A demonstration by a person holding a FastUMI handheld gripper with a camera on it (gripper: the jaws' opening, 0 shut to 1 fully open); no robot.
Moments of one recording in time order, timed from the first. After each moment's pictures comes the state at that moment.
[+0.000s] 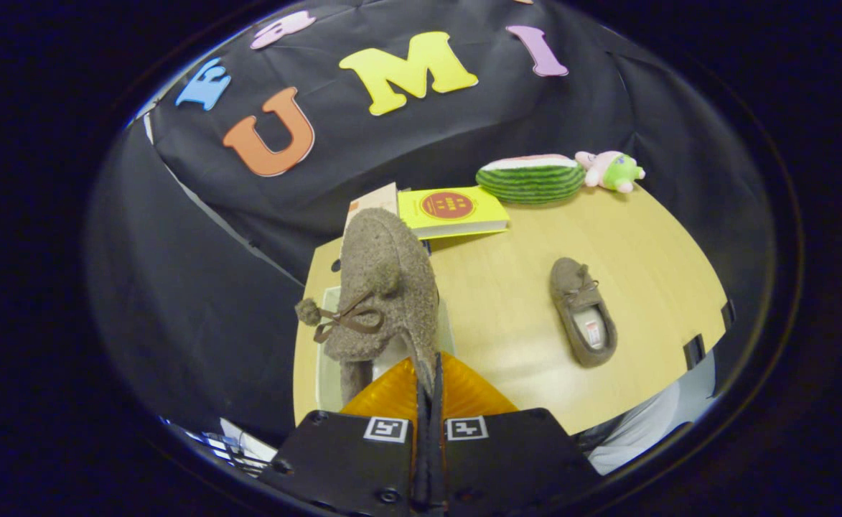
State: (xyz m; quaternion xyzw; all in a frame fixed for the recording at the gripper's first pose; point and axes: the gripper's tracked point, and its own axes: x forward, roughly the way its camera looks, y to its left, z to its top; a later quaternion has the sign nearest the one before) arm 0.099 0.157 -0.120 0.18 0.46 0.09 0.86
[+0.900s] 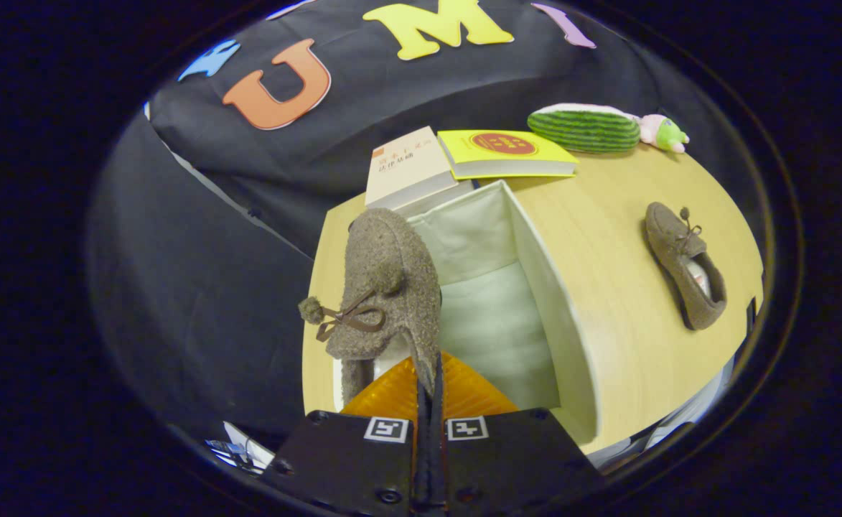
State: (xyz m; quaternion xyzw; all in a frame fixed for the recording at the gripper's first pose) arm 0.112 0.301 -0.251 0.18 0.51 0.10 0.83
